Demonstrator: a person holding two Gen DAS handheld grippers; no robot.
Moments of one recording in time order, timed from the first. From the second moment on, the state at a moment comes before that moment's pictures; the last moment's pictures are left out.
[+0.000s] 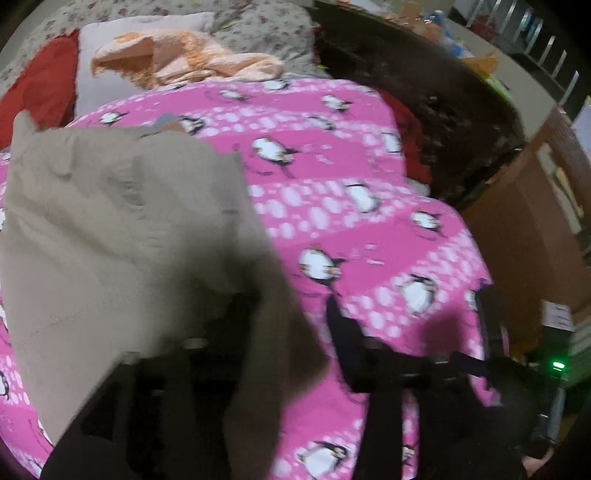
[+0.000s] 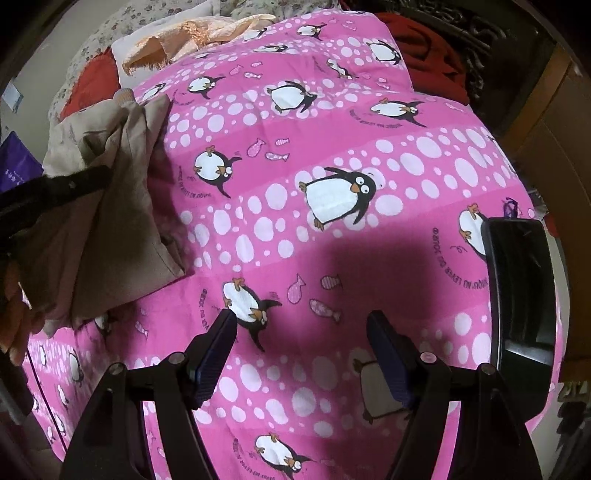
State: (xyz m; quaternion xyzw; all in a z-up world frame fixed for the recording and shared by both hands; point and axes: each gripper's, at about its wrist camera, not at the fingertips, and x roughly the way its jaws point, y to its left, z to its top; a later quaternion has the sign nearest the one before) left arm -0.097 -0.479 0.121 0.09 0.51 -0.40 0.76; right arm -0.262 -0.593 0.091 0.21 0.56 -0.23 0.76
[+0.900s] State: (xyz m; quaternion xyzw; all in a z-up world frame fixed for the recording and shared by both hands) left arm -0.059 -0.285 0.118 0.06 0.53 -0.27 0.80; right arm -0.230 -0.554 0.120 0.24 0.51 -0.17 0.81
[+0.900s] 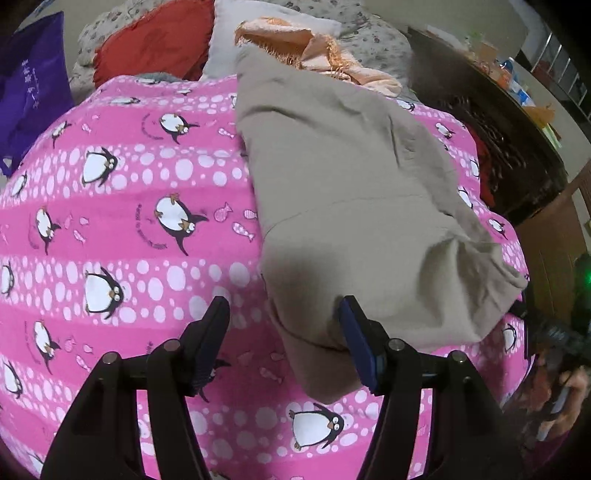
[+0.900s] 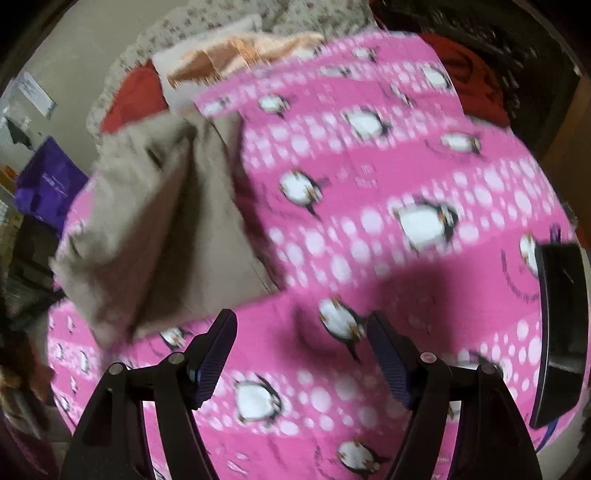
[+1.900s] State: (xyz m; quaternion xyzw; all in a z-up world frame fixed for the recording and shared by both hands) left arm -0.055 -0.314 0.135 0.05 0.51 -0.29 0.81; right arm -0.111 -0.521 0.151 0.11 0.46 -0.09 0.88
